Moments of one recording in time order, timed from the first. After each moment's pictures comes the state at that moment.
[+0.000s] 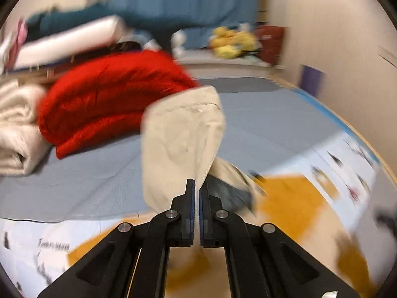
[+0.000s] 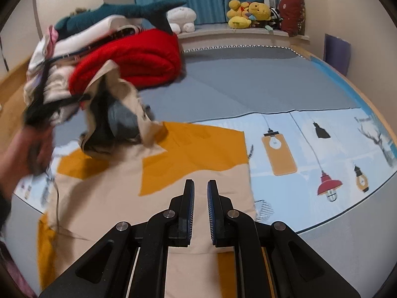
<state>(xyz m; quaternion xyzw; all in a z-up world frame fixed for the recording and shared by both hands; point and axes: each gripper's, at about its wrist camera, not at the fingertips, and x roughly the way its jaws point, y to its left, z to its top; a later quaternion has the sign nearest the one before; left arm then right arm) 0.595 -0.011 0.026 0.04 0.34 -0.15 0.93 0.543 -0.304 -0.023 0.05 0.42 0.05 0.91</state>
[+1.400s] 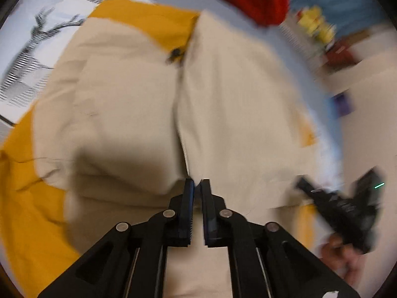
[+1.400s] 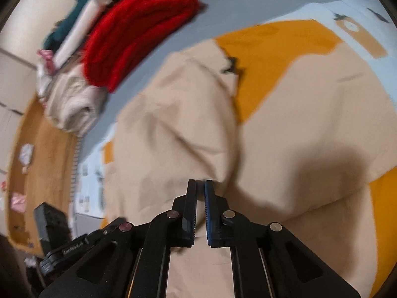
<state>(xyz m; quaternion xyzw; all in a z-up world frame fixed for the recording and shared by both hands) 0.454 0.069 -0.128 -0.26 0.58 -0.02 0.77 0.561 -0.210 -0.149 0.25 0.55 0.12 0.79</state>
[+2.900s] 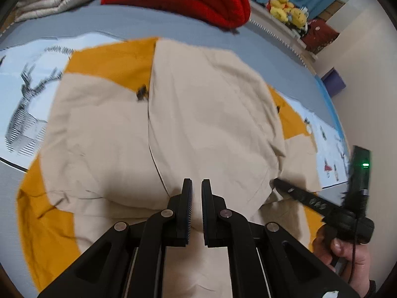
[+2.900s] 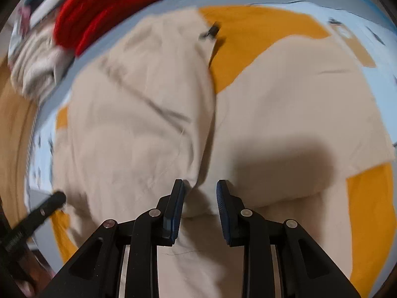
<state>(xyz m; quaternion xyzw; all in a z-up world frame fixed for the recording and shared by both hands) 0.463 0.036 -0.070 -0.20 0.52 -0.08 0.82 0.561 -0.197 -0.151 0.14 0.59 0.07 0.80</state>
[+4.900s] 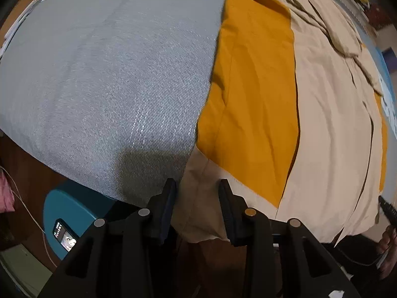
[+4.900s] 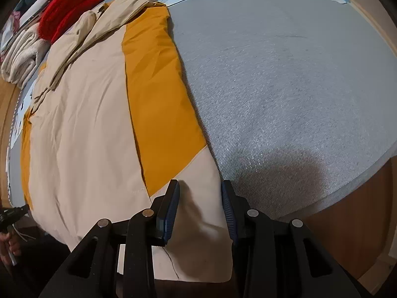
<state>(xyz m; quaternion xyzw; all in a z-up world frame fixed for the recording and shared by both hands) 0.157 0.184 -0.149 -0.15 0.68 0.07 0.72 0.209 -0.439 -0.146 0.12 0.63 -0.01 0.77</state>
